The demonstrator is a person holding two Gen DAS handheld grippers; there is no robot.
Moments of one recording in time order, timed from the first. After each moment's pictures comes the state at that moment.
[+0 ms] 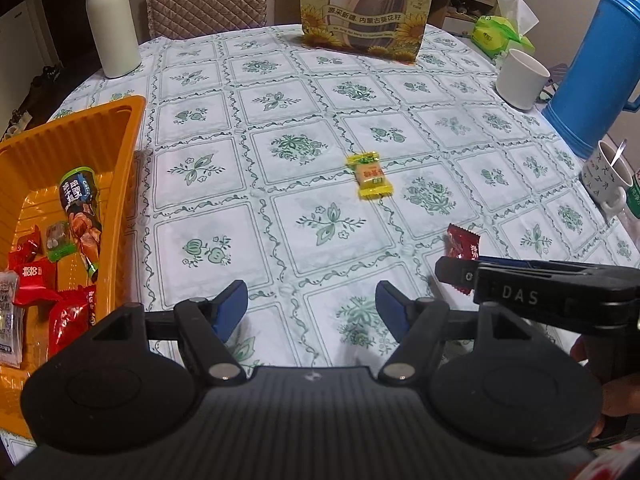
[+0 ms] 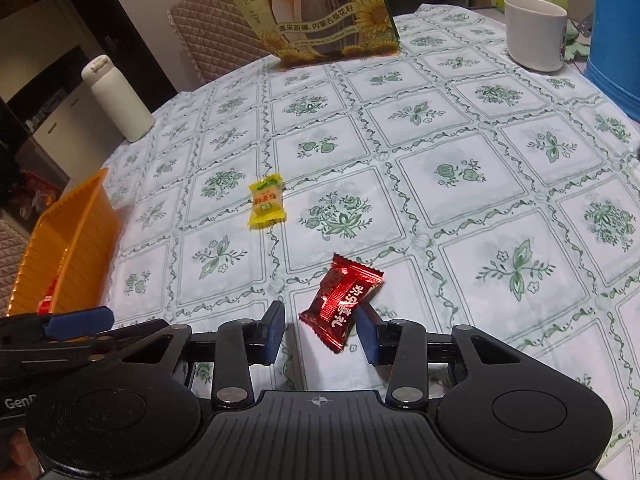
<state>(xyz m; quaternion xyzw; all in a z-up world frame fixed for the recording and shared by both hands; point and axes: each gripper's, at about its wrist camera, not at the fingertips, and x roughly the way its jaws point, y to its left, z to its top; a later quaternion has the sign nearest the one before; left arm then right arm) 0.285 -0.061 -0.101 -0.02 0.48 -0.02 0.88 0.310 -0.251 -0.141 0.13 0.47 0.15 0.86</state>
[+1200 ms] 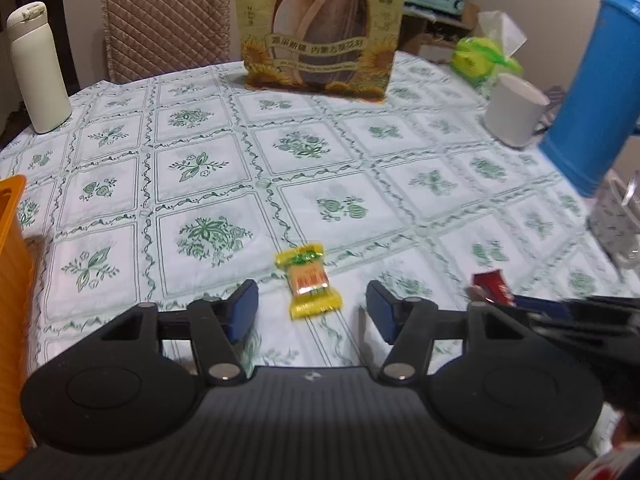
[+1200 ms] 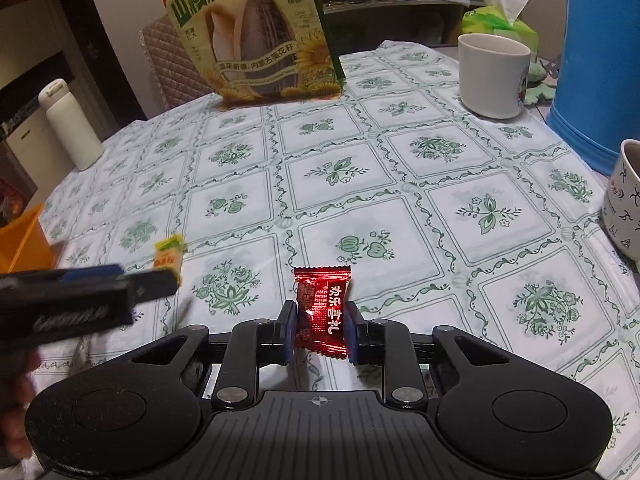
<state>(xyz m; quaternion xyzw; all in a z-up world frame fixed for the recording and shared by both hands) 0.376 -0.113 -0.138 -0.01 0.42 -0.05 0.90 0.348 -0.301 -0.151 0.09 0.43 0.12 0.89</state>
